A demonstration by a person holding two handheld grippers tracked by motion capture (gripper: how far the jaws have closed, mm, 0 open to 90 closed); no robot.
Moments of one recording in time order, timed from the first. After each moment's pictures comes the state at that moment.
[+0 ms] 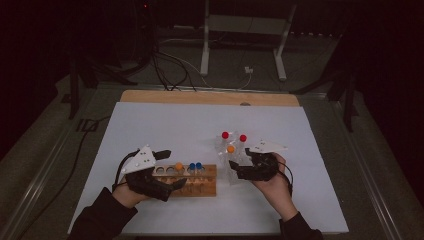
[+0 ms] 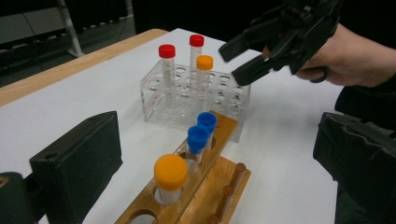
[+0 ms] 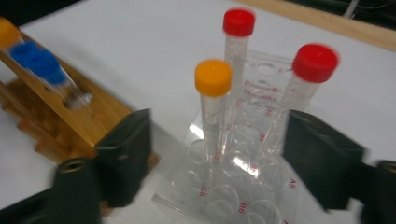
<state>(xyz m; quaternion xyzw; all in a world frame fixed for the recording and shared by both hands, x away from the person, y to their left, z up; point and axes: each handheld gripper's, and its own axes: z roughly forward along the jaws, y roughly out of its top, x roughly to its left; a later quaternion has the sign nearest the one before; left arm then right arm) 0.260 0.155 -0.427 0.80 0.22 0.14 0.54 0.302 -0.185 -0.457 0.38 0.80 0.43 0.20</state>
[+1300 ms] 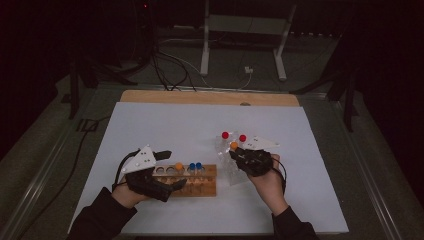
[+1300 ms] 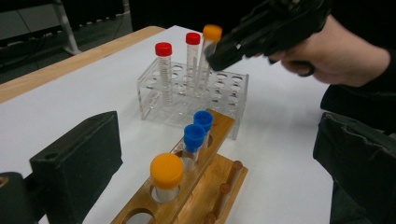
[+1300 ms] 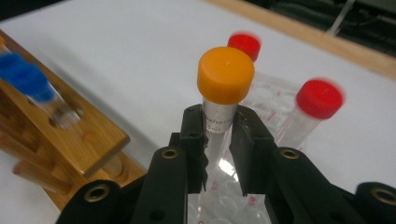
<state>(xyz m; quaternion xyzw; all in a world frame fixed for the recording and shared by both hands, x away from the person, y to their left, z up) 0.259 0.155 -0.426 0.80 0.22 0.14 0.54 0.306 -0.173 -0.444 0.36 0.80 0.43 0.23</state>
